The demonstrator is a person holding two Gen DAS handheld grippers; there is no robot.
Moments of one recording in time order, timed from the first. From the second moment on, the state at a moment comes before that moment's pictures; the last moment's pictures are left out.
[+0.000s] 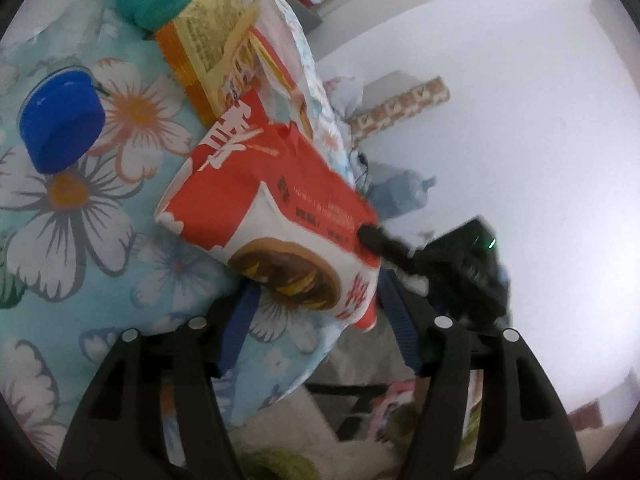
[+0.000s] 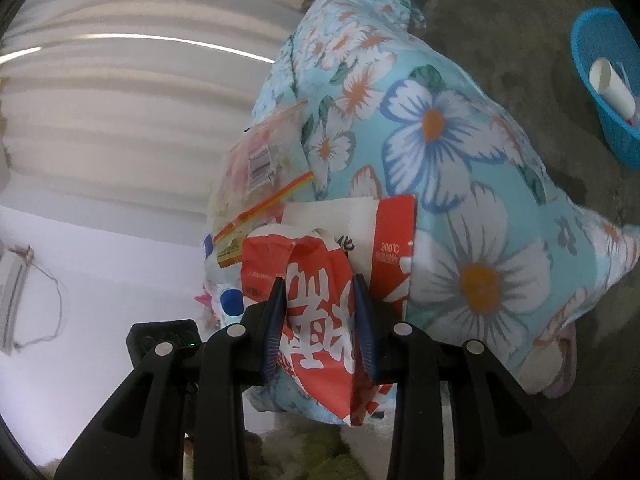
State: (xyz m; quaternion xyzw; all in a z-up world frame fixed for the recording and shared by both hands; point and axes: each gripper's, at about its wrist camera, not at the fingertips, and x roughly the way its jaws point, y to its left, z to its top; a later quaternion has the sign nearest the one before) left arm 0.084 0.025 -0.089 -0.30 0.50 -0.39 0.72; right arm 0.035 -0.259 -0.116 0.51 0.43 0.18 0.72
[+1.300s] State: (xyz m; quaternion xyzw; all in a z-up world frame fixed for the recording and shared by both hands) left arm 0.089 0.011 -0.093 -0.31 0.49 -0.40 0.71; right arm 0.009 -0.282 -0.132 0.56 0.43 0.21 0.68
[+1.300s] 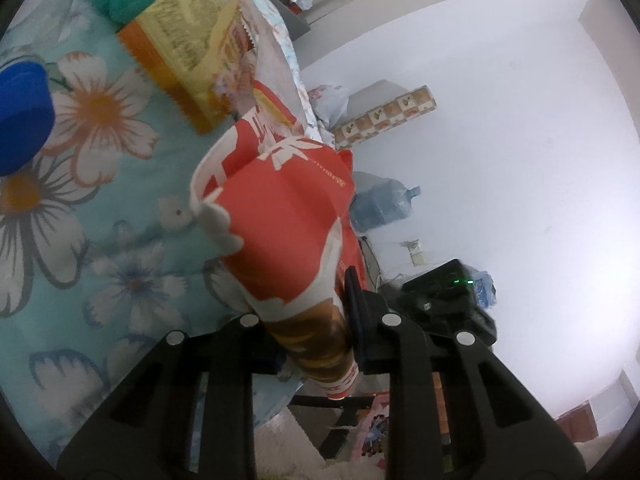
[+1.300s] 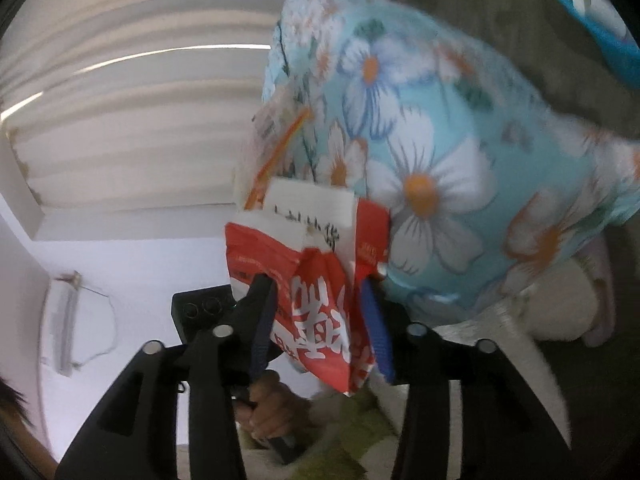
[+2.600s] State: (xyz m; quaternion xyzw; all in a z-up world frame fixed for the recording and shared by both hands) left arm 0.086 0.016 -0.101 -0.30 0.50 -0.40 0.71; right arm 0.131 -0.286 -0.081 0.49 0.45 0.19 0.72
